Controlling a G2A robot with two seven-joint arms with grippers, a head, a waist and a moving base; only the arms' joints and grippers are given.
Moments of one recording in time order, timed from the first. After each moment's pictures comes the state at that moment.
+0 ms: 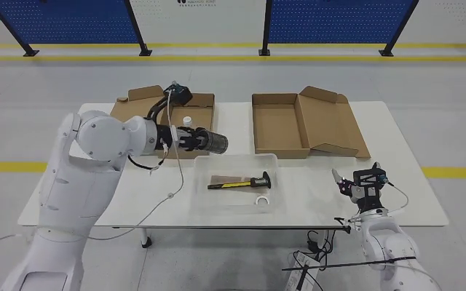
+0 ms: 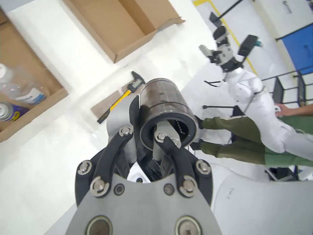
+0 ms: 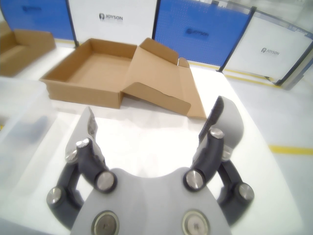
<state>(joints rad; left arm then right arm) 0.83 -1.04 -1.26 -1.78 0.38 0.06 -1.37 -1.73 -1.15 1.60 -1.80 -1.33 0.00 0.00</state>
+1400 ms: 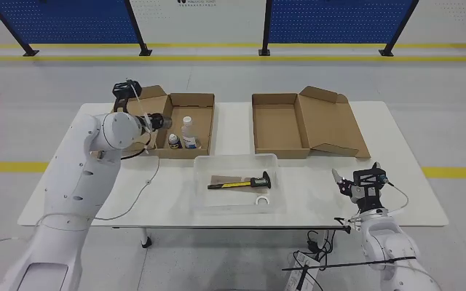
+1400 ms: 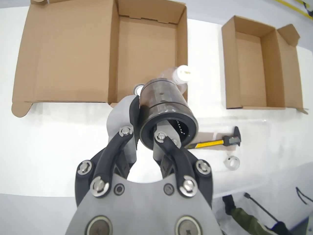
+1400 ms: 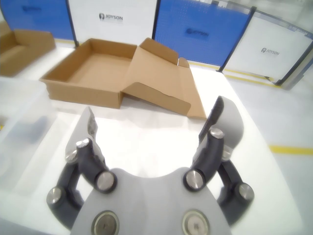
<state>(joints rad) 0.80 -1.04 -1.23 -1.50 0.85 0.39 -1.13 -1.73 -1.15 1.60 -1.80 -1.33 0.00 0.00</state>
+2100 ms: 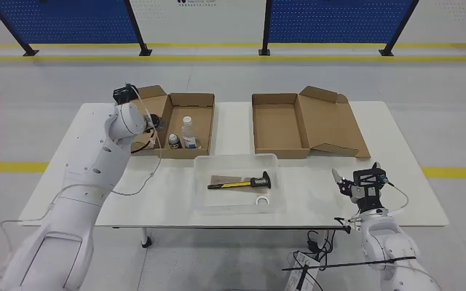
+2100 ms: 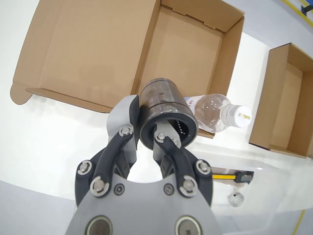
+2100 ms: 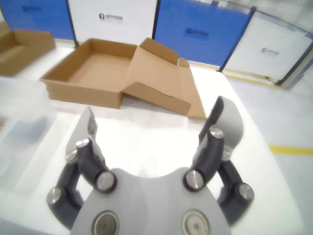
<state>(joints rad) 0.62 -1.11 -1.08 -1.11 0.83 0.48 -1.04 -1.73 -1.15 1.60 -1.80 -1.33 0.00 0.00</state>
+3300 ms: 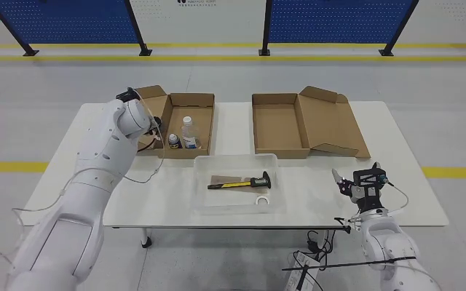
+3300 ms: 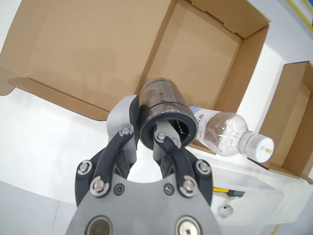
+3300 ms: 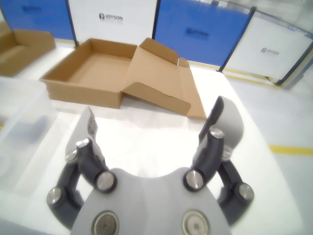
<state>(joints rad) 0.50 -1.19 -0.99 -0.83 0.73 0.51 -0.94 -1.73 -1.15 1.60 -1.80 -1.33 0.00 0.00</state>
